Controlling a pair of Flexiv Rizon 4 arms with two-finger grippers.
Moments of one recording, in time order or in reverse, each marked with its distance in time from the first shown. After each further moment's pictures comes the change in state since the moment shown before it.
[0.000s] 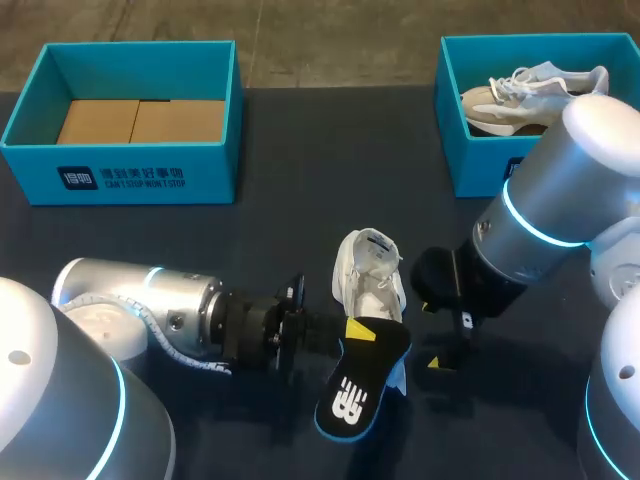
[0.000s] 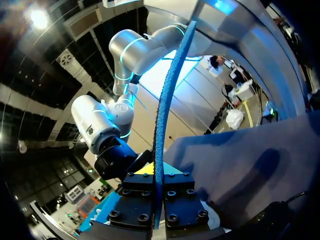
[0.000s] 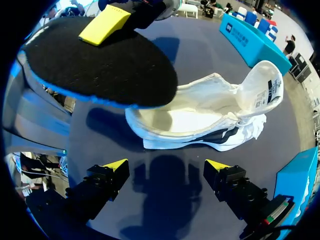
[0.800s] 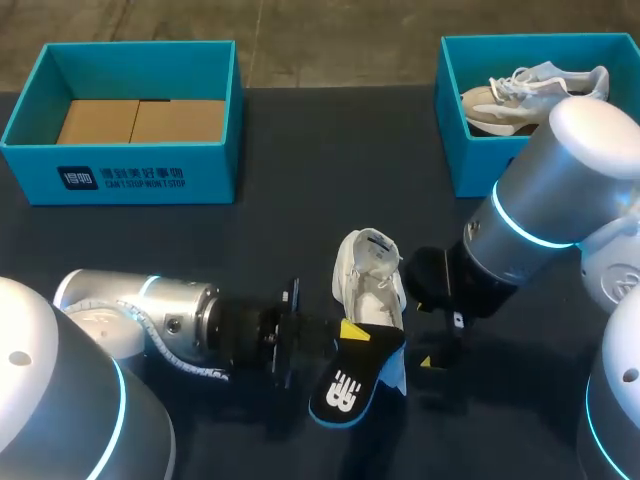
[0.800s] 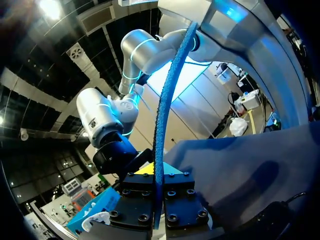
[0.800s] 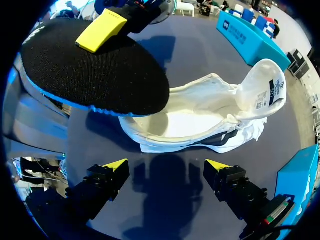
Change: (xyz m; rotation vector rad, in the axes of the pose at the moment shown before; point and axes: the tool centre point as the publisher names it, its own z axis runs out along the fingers) left arm 0.006 0.009 -0.007 0.005 -0.039 -0.066; right arm -0.001 0.005 0.005 0.006 -0.005 0.021
